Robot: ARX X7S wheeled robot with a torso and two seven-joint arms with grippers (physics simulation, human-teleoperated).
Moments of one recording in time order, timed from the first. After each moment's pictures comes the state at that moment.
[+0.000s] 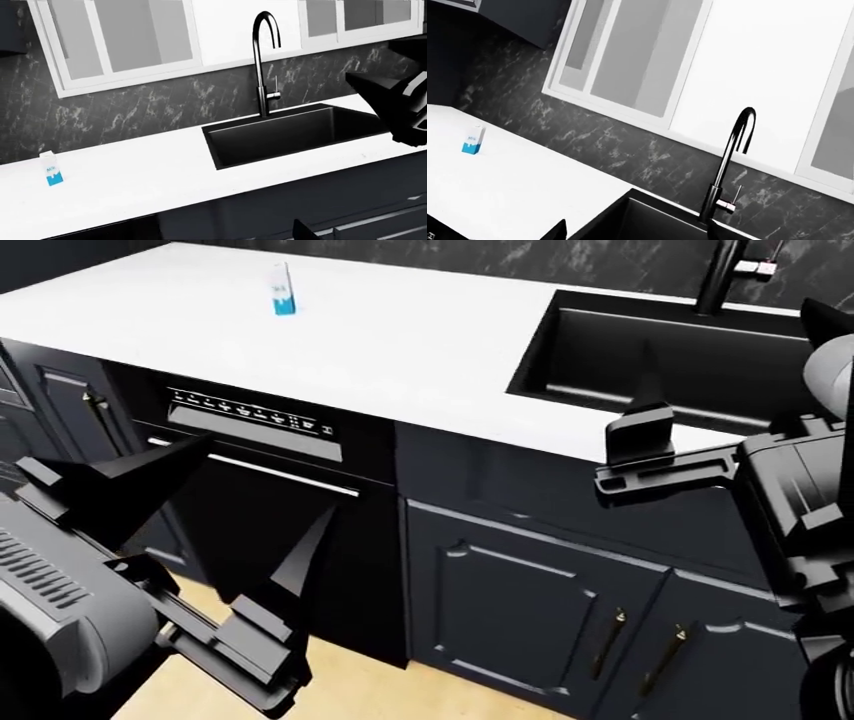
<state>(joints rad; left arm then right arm) -0.73 -0.75 -0.26 0.99 -1.95 -1.16 -0.82 1.16 0.92 -0.39 -0.89 1.59 1.00 1.23</state>
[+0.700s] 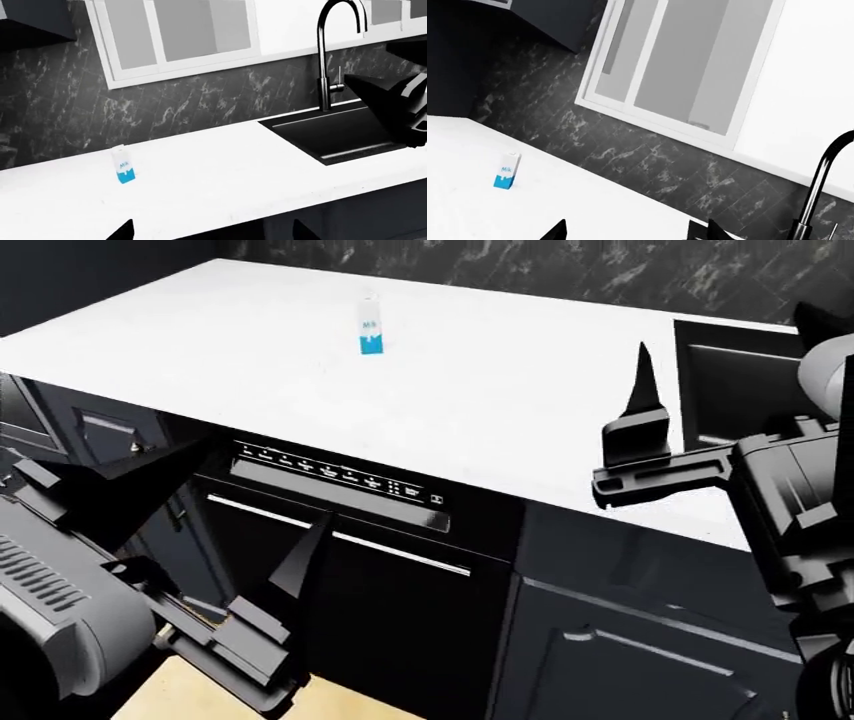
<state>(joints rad) -0.72 -0.74 -0.28 0.99 -1.95 -1.17 -0.81 1.15 0.92 -0.40 -0.89 1.58 0.99 1.22</state>
